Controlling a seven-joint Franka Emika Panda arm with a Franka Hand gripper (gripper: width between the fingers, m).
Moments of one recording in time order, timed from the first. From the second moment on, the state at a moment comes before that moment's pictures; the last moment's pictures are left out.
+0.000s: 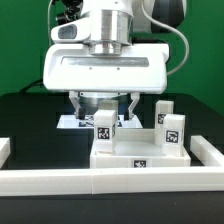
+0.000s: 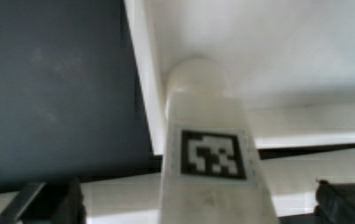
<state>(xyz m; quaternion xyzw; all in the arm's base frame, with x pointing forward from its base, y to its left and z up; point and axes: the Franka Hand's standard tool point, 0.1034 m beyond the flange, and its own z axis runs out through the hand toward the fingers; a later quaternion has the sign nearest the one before) 0.573 -0.031 0.082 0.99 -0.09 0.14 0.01</state>
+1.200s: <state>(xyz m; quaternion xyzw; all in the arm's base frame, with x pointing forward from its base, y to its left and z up) 0.586 -0.038 0.079 0.99 -0.10 0.05 -0.01</state>
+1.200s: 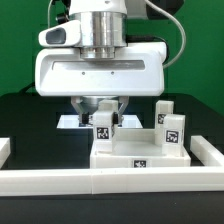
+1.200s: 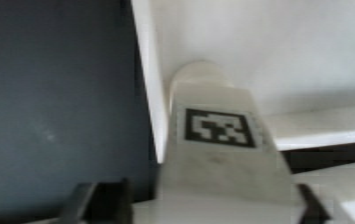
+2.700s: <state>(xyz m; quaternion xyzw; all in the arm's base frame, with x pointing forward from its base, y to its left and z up) 0.586 -0.004 0.076 0.77 -0.64 0.03 -0.05</state>
